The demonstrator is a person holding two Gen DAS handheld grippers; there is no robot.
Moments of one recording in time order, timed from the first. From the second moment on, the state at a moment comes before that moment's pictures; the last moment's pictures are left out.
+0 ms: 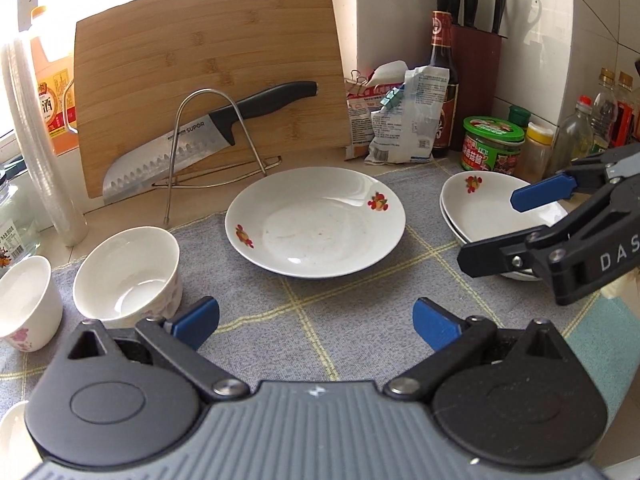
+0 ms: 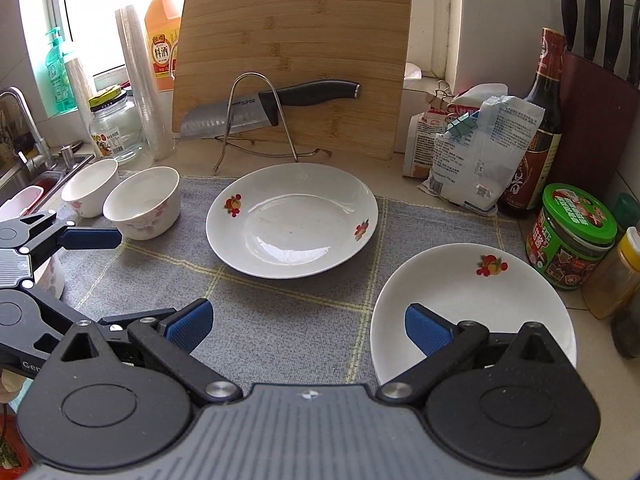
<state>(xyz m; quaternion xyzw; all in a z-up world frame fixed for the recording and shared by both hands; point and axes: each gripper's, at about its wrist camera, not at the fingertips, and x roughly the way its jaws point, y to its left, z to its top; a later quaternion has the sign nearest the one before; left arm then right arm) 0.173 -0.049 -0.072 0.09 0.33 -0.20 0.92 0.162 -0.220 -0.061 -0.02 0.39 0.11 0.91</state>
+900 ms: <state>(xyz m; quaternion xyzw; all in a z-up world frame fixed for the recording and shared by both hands) 0.227 -0.091 -0.129 0.07 0.42 -0.13 0.90 0.268 -0.229 -0.089 -0.06 0.45 0.20 0.87</state>
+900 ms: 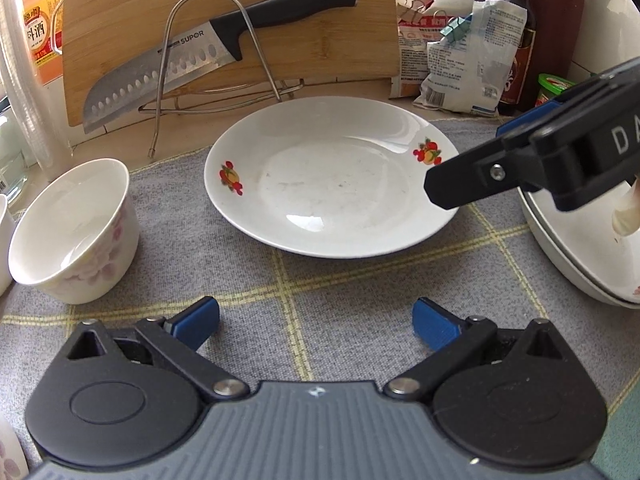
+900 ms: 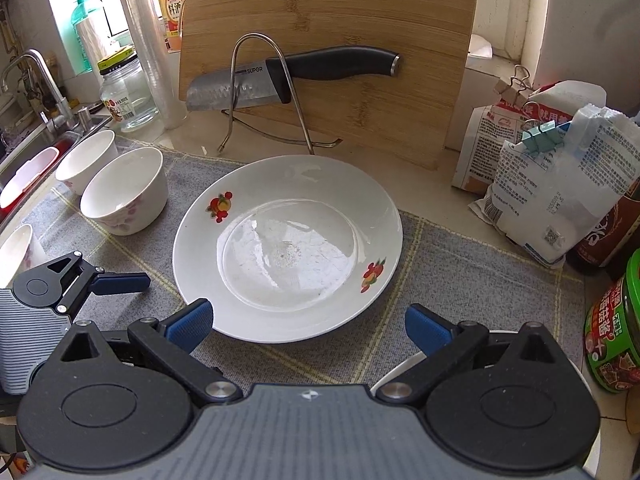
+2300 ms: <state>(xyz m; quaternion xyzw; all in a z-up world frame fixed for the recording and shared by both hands) 0.253 -0.082 -0.134 0.09 0.37 -0.21 0.90 0.383 -0.218 -0.131 -0.03 0.54 0.28 0.79</state>
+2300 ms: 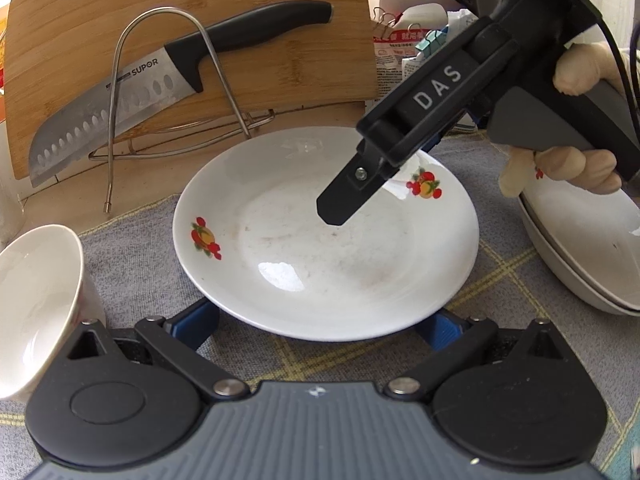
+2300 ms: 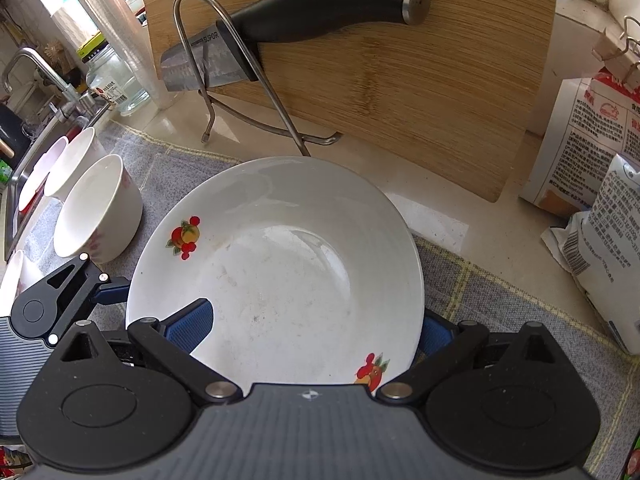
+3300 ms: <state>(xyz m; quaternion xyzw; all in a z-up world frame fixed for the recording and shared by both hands) 0.253 -0.081 -0.133 0.11 0.37 -0.23 0.89 0.416 -0.205 -0.133 -0.03 0.53 0.31 0.79</state>
